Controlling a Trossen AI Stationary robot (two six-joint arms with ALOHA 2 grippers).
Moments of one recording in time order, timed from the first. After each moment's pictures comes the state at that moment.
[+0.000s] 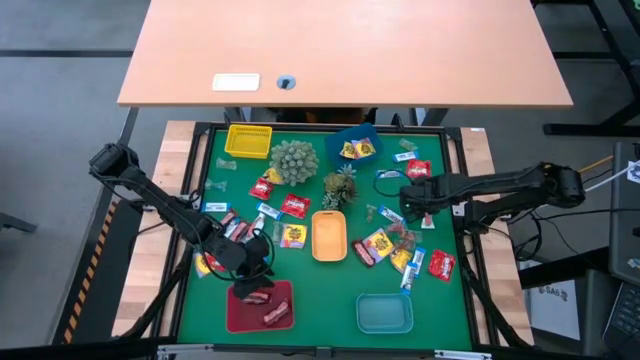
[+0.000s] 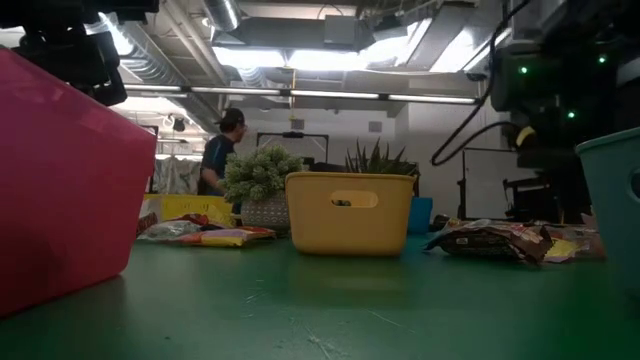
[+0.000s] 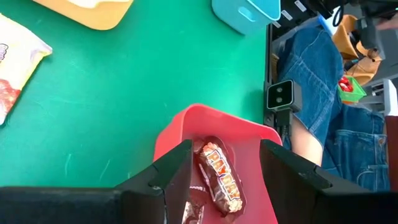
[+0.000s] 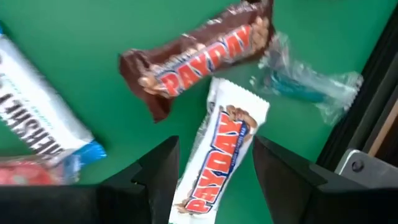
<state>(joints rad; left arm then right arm) -0.57 1.27 0.65 -0.03 -0.11 -0.95 -0.10 1.19 0.60 -1.03 0.20 1.06</state>
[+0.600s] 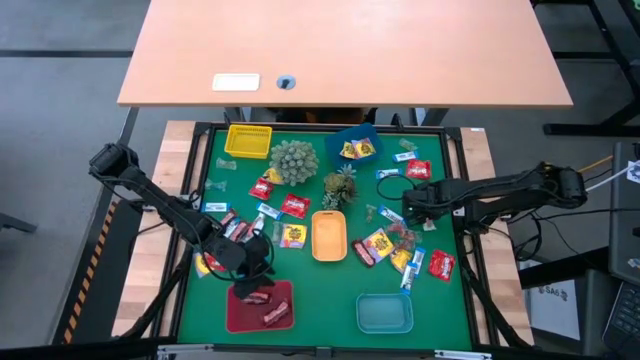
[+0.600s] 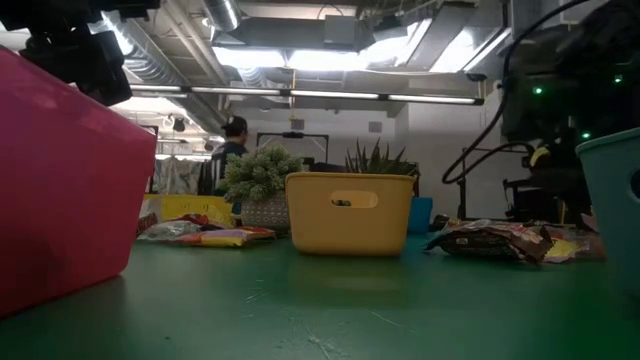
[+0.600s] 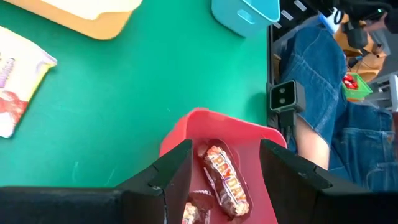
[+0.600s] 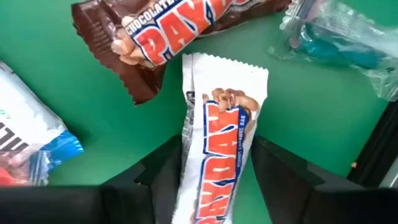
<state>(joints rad) -0.57 1.27 0.65 -0.03 -0.14 -0.91 -0.10 1.19 0.47 -0.90 0.10 1.10</state>
